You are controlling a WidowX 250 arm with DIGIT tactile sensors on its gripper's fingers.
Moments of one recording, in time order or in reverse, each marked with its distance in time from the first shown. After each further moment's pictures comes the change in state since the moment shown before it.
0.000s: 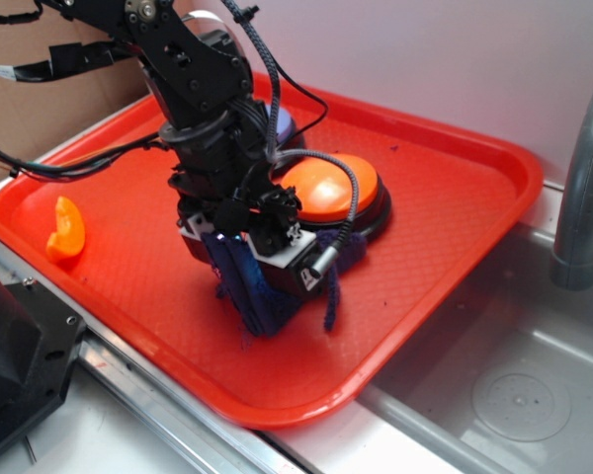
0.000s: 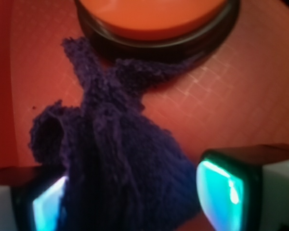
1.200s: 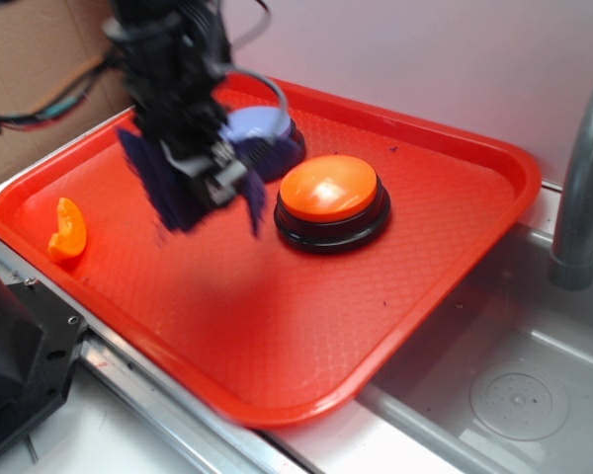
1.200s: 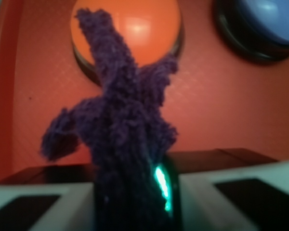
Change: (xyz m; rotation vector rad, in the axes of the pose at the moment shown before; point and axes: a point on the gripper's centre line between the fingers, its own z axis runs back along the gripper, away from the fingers) arm 0.007 0.042 0.078 0.157 0.029 -0.149
